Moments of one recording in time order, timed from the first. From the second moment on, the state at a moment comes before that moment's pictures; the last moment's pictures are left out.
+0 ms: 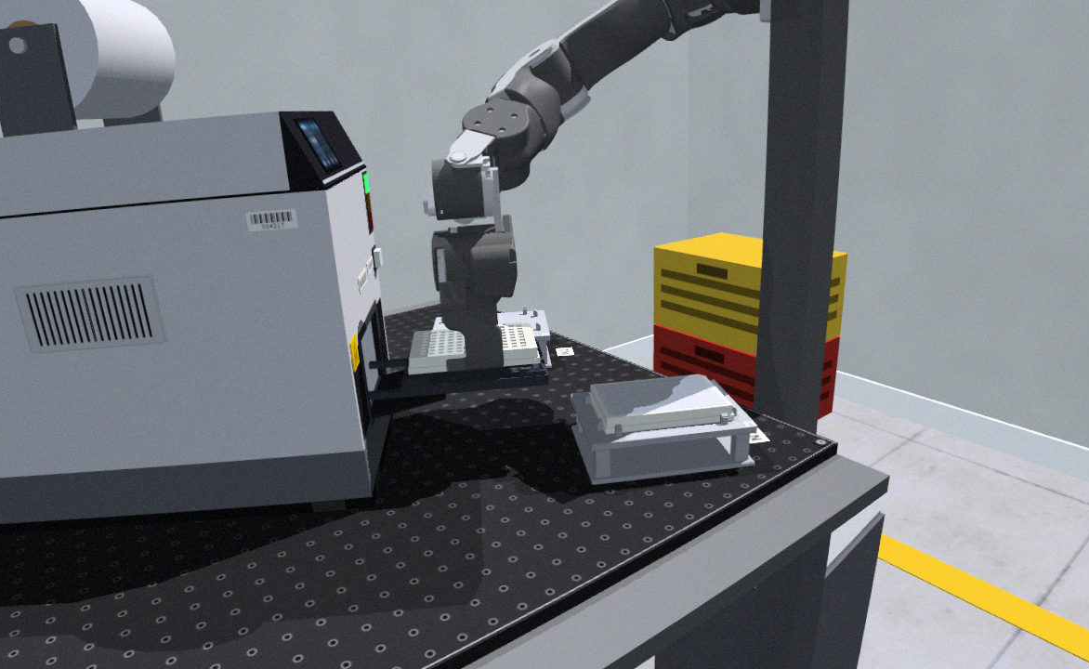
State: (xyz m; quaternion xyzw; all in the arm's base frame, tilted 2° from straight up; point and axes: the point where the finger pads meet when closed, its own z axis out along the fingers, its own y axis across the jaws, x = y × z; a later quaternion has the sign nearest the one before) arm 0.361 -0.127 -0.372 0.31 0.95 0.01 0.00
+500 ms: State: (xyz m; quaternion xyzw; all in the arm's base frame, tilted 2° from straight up) arm 0.363 -0.128 -0.368 0.31 0.95 0.01 0.01
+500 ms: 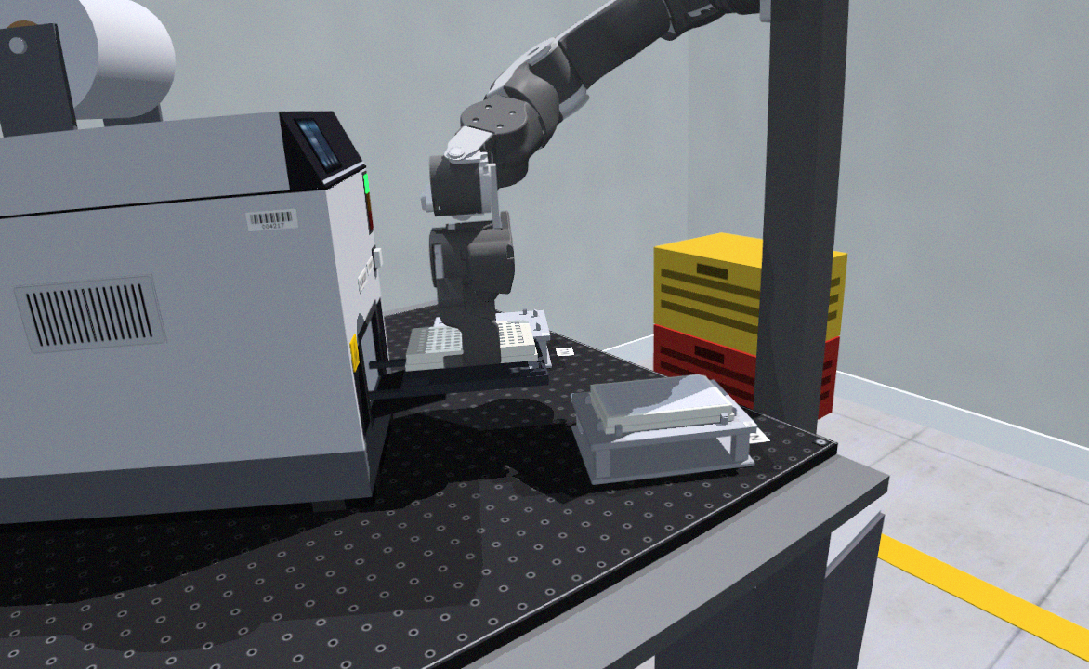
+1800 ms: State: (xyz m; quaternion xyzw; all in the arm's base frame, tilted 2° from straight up) arm 0.362 -0.128 -0.368 0.31 0.95 0.01 0.01
